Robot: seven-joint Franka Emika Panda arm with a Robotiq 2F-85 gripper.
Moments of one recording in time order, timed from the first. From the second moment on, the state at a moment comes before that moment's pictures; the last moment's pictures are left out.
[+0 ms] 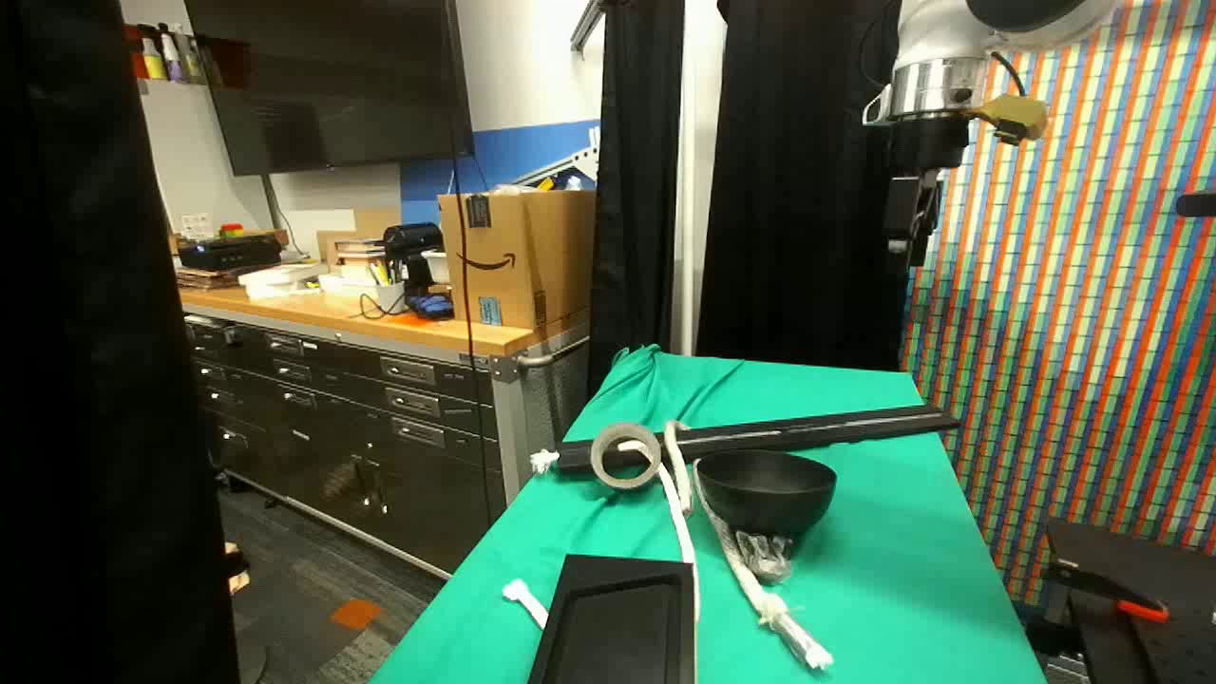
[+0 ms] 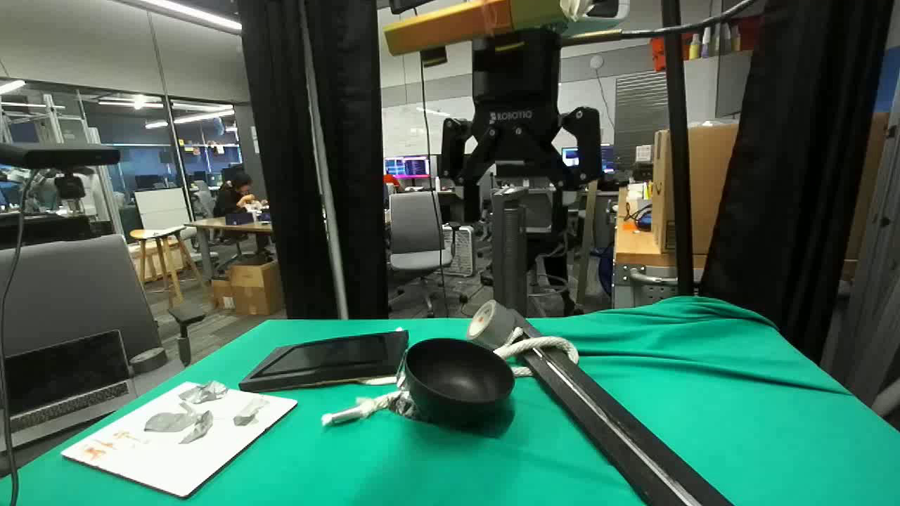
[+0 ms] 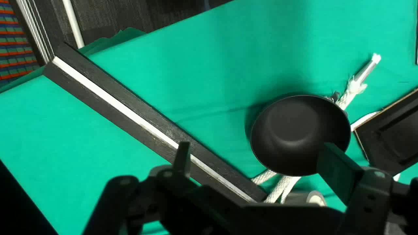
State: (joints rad) arm -0.08 -0.38 -0.13 -2.27 -0.03 1.91 -0.07
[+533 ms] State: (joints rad) arm -0.08 -0.38 -0.13 -2.26 -0.03 1.91 -0.07
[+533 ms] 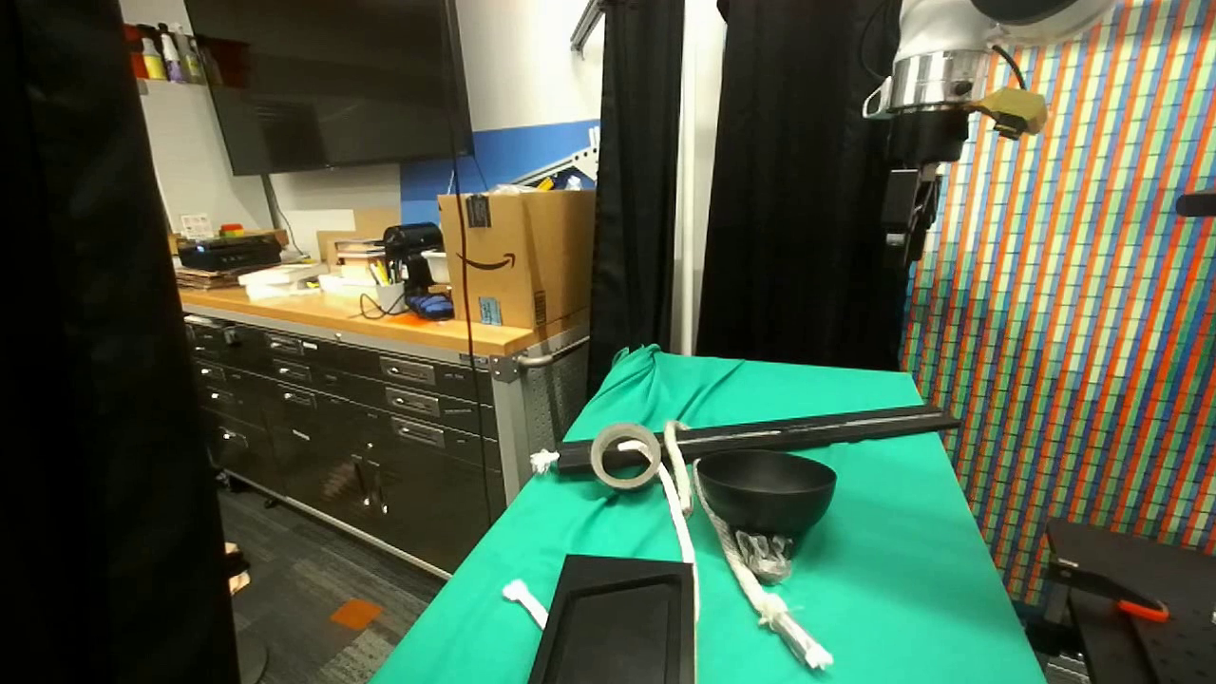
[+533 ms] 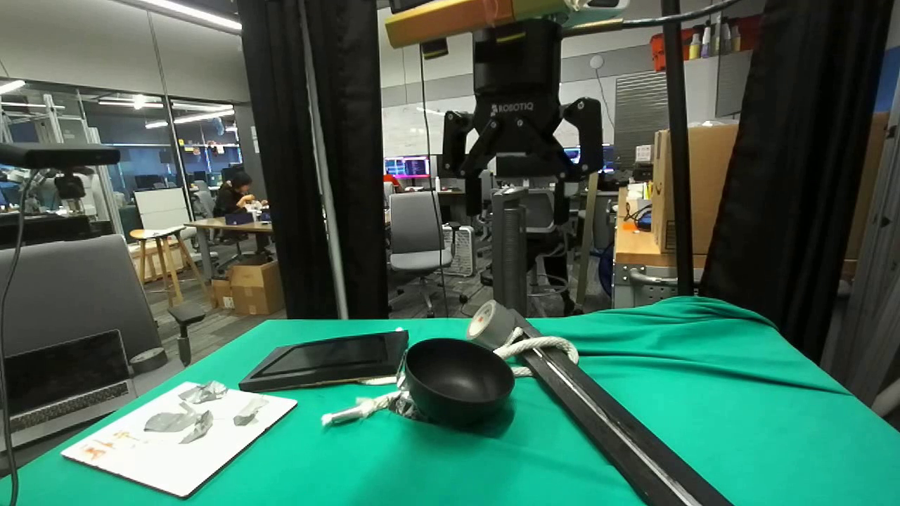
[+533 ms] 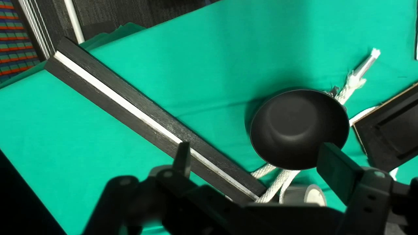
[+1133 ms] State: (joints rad) arm -0.08 -0.38 -0.13 -2.26 -0.03 1.91 -0.06
